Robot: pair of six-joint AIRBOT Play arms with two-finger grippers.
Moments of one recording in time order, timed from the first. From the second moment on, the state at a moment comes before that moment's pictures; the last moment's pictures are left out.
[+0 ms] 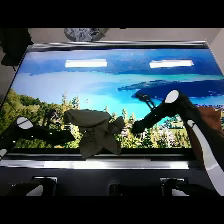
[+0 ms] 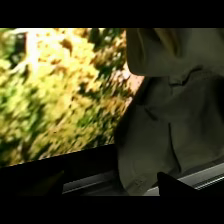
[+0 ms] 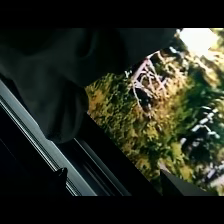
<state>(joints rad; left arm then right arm) 0.00 -1.08 0.63 0.98 -1.19 -1.39 0.16 -1.42 1.09 -0.96 1.41 0.93</state>
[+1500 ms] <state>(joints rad) -0.17 -0.94 0.84 0.95 -0.99 -1.38 0.32 -1.27 1.18 -0.81 1.05 0.90</state>
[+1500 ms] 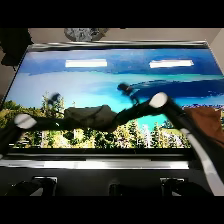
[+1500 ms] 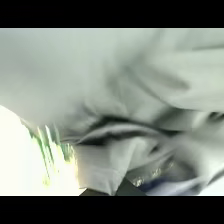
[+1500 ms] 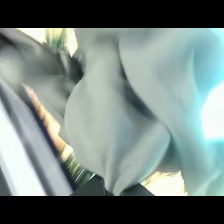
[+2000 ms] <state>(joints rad) 0.11 -0.72 1.63 0.97 -0.91 -1.44 0.10 -0.84 1.63 -0.86 0.82 0.91</state>
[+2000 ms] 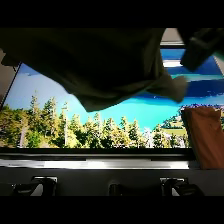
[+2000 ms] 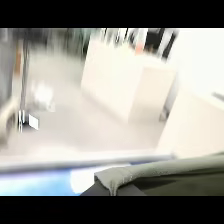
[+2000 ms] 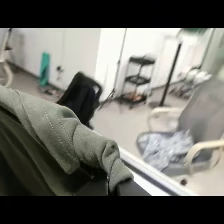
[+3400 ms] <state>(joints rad) 0.23 -1.50 1.38 1.01 -1.23 -1.44 0.02 -1.57 1.61 -1.11 1.34 1.01</state>
